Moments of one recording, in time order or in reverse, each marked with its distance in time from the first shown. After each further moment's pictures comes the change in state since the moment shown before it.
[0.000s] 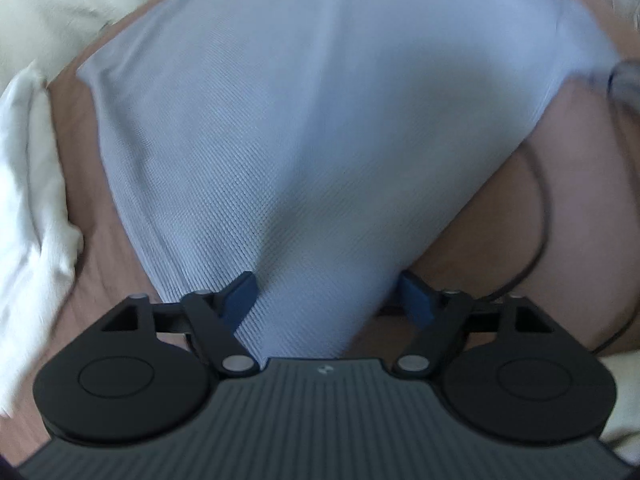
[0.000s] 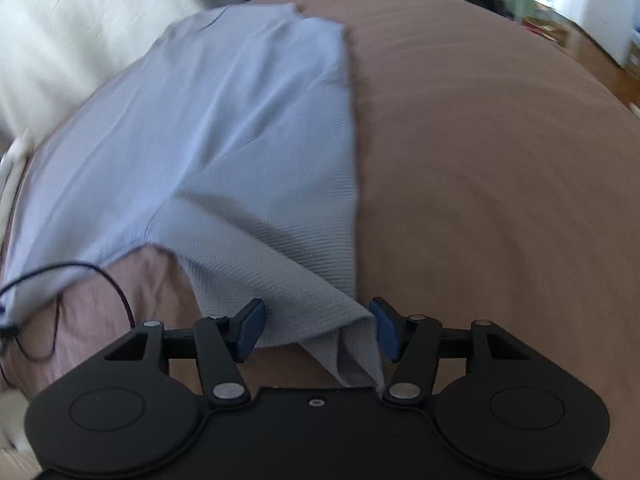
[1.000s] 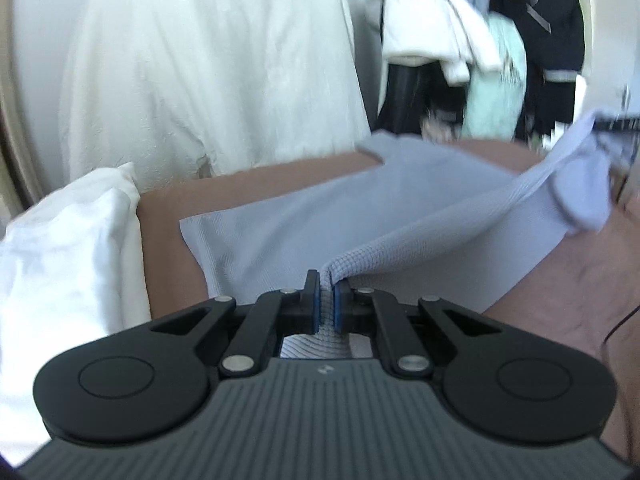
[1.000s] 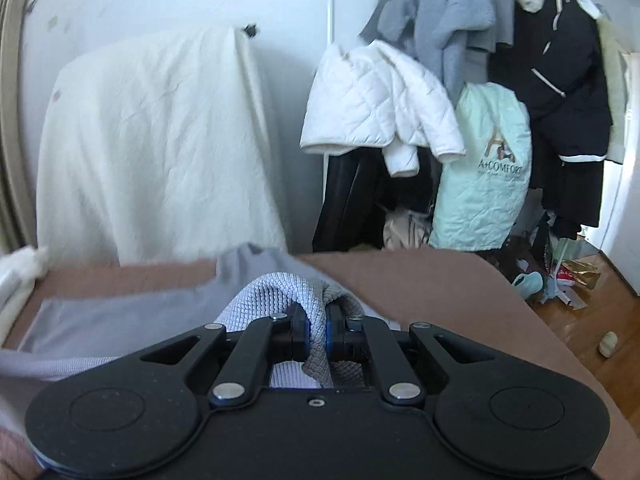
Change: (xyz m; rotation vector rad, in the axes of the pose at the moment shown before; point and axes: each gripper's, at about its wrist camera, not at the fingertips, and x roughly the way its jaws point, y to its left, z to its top) left arm -0.057 0.117 0.079 -0.356 -0.584 0.021; right arm -0.022 0.162 0.222 -0.285 -0.602 -0.056
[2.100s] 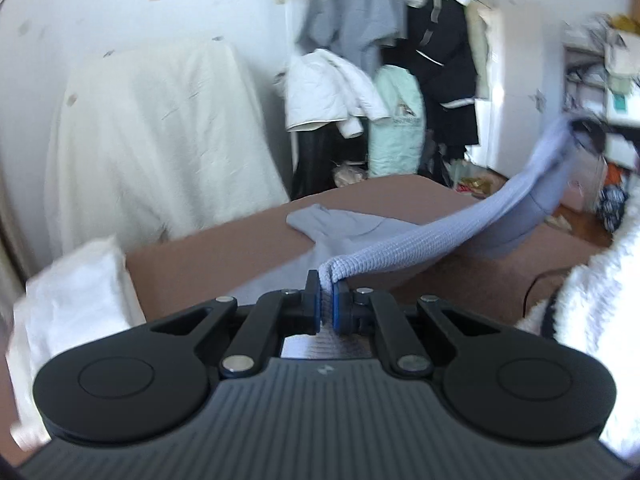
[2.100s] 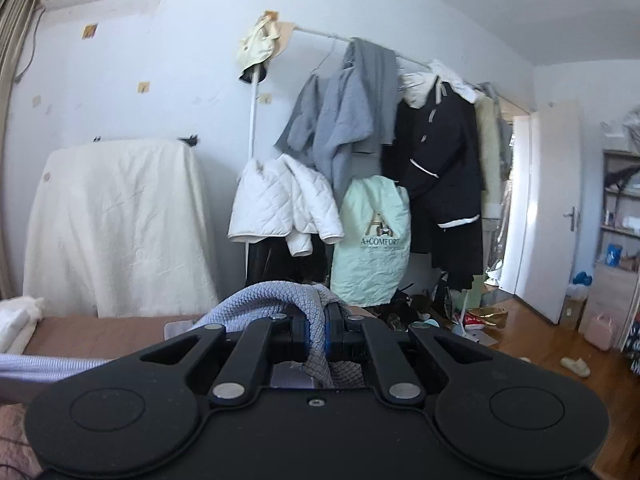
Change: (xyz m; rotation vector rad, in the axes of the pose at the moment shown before) left arm -0.251 -0.096 -0.021 0.209 -0.119 -0.147; right arm -0.296 -0.052 -0.039 0.024 -0.205 -0.170
